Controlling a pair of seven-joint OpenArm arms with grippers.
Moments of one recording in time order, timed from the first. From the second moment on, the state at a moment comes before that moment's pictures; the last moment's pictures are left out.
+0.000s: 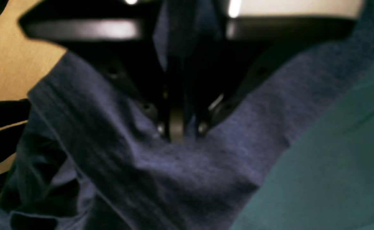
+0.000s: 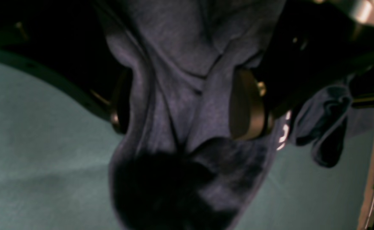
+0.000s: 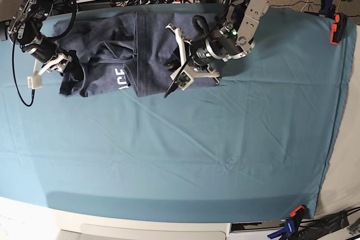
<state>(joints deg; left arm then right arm) 7.3 -1.7 22.8 100.9 -12.3 -25.7 45.1 -5.9 20.6 40.1 76.9 57.2 39.9 -67.5</state>
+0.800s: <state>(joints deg) 7.2 -1.7 22.8 100.9 -12.3 -25.7 45.1 -6.2 20.5 43.2 76.7 68.7 39.8 -77.8</state>
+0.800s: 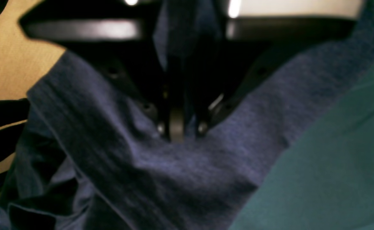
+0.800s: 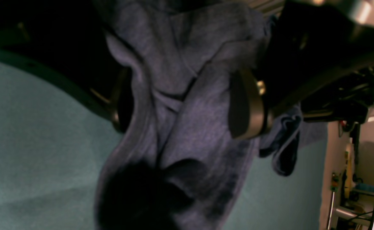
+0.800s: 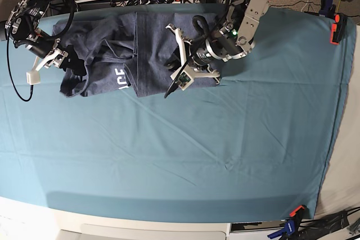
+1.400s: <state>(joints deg) 7.2 -1.7 22.8 100.9 -12.3 -25.7 45.1 -6.2 20.5 43.2 76.7 68.8 39.8 -77.8</state>
